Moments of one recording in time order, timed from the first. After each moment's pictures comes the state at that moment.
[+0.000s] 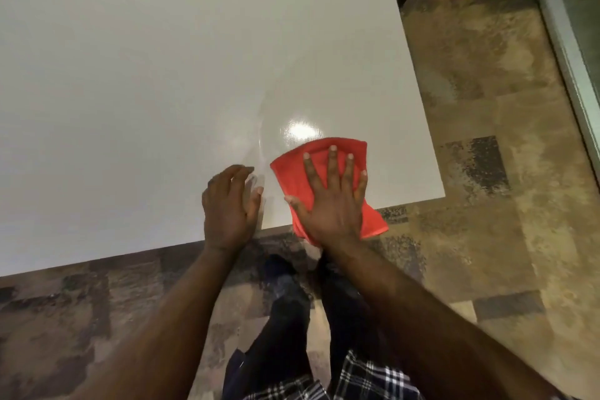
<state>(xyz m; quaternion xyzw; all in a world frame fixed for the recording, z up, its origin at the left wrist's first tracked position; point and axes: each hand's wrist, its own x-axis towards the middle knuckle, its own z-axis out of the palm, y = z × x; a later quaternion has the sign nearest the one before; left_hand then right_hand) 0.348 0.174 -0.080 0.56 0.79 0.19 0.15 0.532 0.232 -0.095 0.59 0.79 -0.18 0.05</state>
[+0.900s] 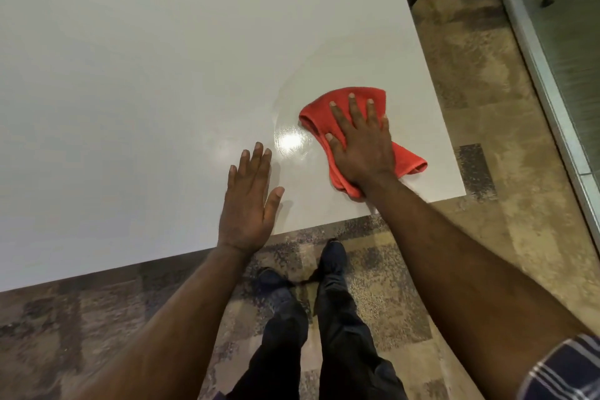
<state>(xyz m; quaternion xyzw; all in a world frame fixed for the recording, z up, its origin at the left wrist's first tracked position) 0.328 0.176 -0.109 0.64 0.71 0.20 0.20 0.524 0.332 -0.111 0.58 0.81 -0.12 0.02</state>
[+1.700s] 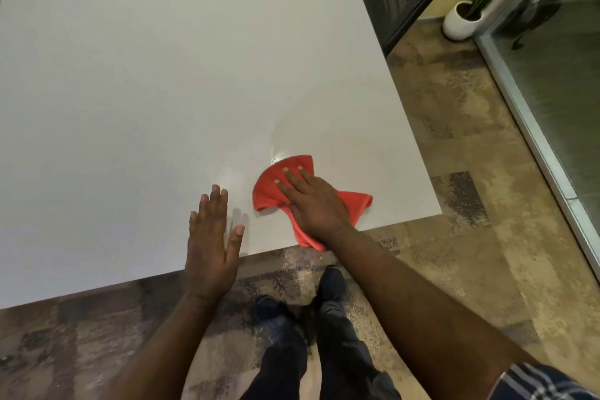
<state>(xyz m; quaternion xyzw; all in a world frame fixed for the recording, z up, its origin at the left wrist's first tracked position) 0.304 0.123 -0.069 0.57 0.76 0.24 0.18 0.491 0.261 -0.091 0.39 0.90 -0.18 0.01</state>
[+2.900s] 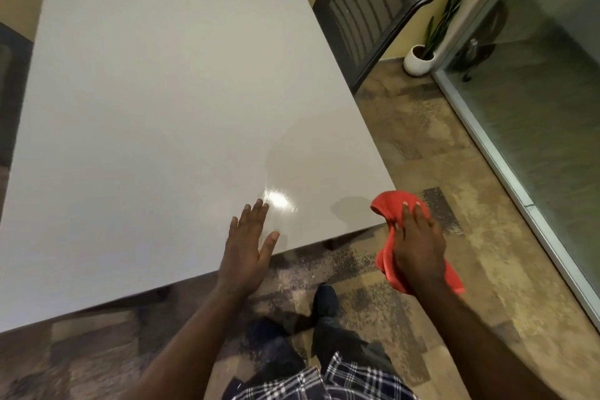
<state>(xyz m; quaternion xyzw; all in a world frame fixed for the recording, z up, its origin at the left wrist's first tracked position) 0.338 0.126 -0.019 0.62 0.69 0.25 0.27 0.652 0.187 0.007 0.75 0.66 -0.08 -0.02</state>
